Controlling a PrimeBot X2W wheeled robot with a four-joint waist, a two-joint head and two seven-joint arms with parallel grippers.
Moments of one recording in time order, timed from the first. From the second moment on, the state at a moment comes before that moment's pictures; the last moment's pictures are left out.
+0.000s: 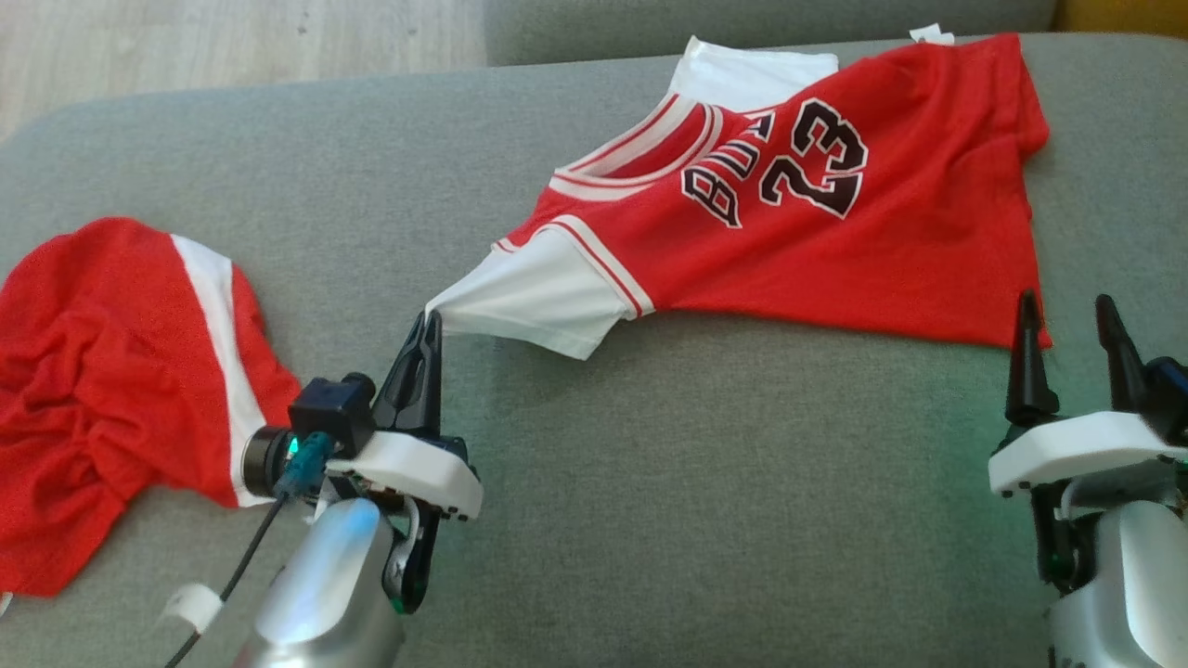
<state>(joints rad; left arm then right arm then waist) -0.43 0.07 -0.39 0.66 -0.40 -0.02 -0.25 -0.21 -0.05 -0.22 0.33 0.05 0.13 -0.11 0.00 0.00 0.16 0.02</state>
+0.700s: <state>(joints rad) -0.15 0.05 -0.26 0.30 -0.31 -0.07 -0.25 -0.13 -0.05 -0.15 0.29 0.13 0.13 -0.20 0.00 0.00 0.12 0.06</state>
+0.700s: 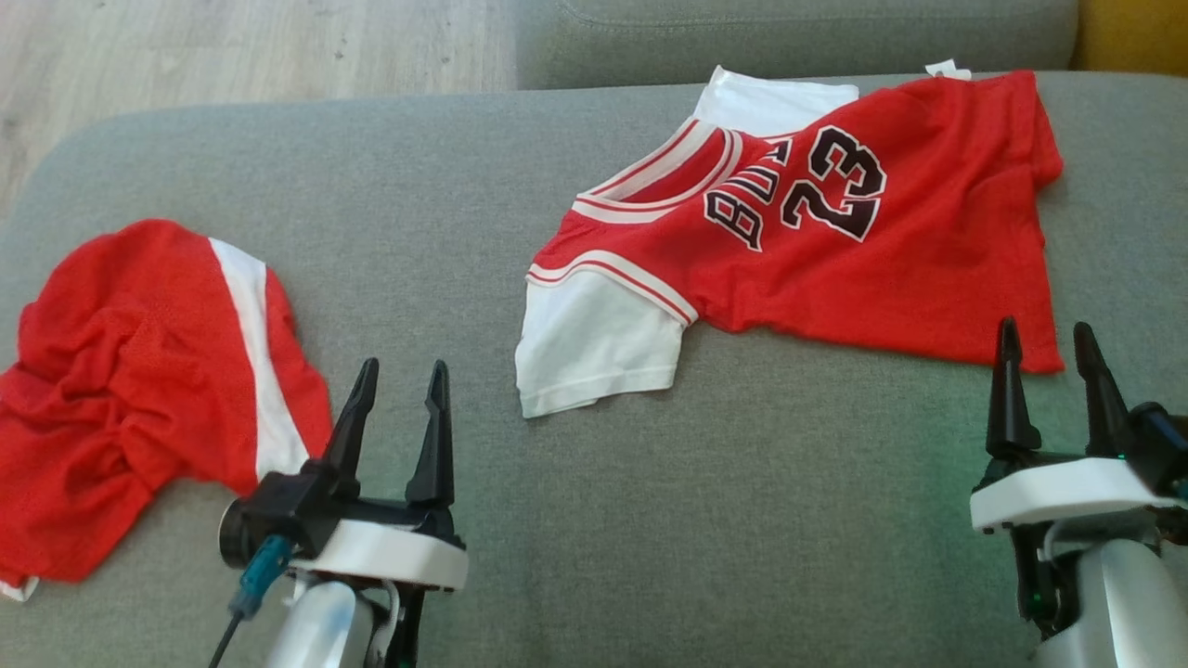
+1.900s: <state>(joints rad) -0.41 0.04 -0.47 0.67 -0.43 -0.12 -0.25 -0.23 -0.05 -0.25 0.43 0.09 0.13 -0.15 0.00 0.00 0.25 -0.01</state>
